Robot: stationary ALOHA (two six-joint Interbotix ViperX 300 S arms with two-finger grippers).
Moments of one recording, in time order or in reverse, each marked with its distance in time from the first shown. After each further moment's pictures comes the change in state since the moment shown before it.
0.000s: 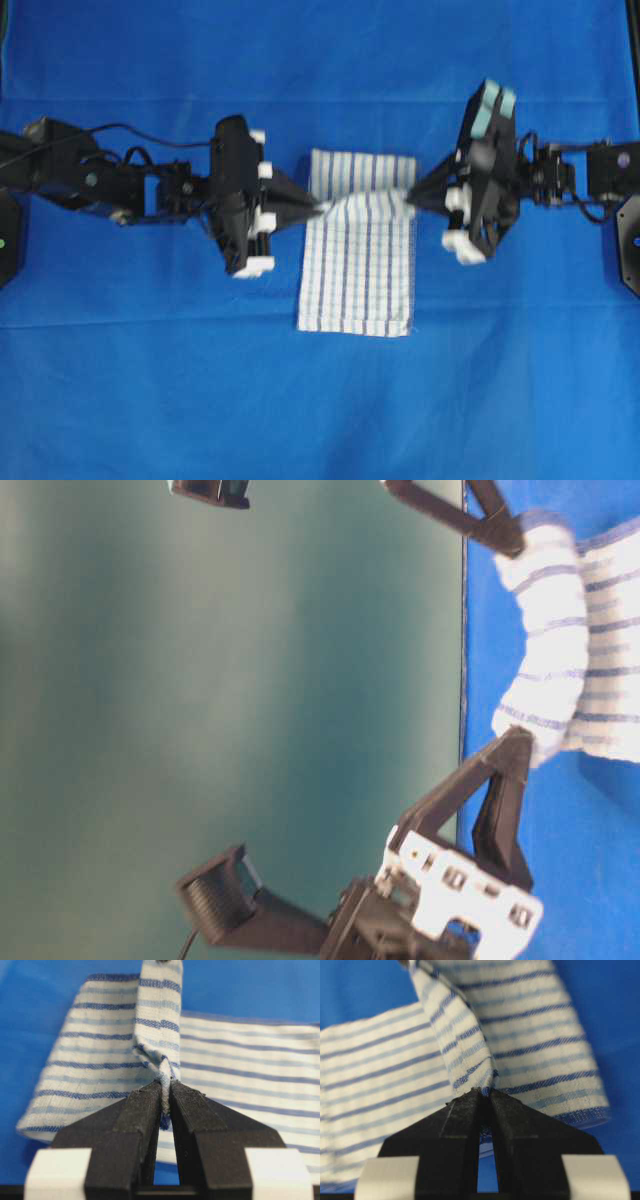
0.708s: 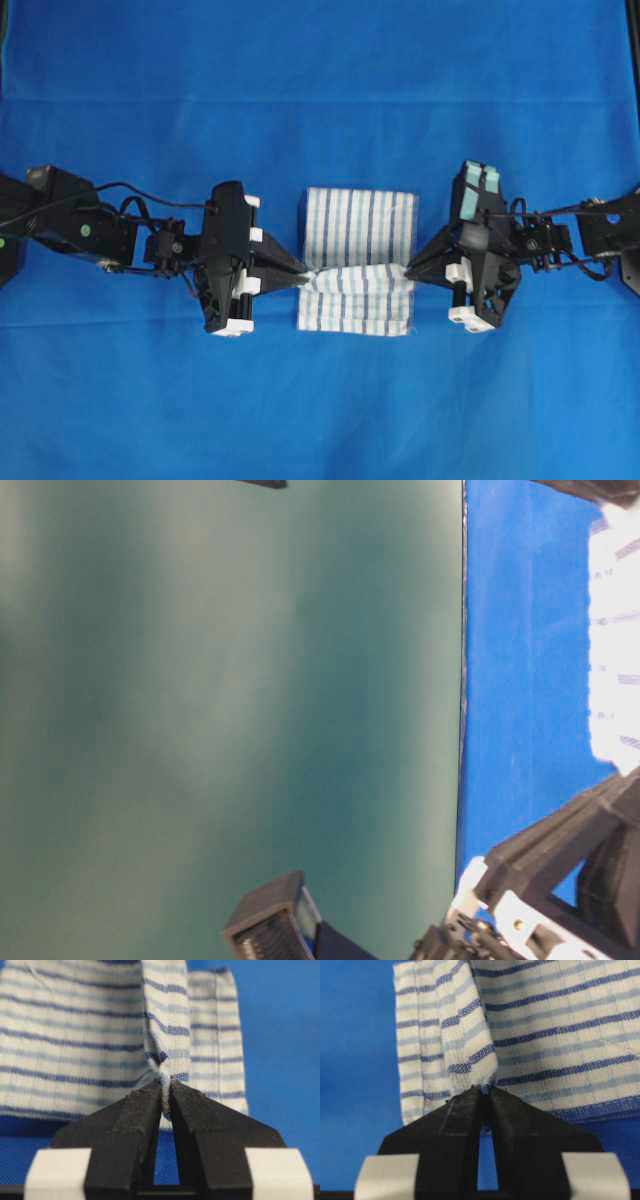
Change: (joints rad) left arm -0.143 0.072 0.025 -0.002 -0.037 -0.052; right arm 0.196 0.071 -0.011 0.091 0.031 -0.002
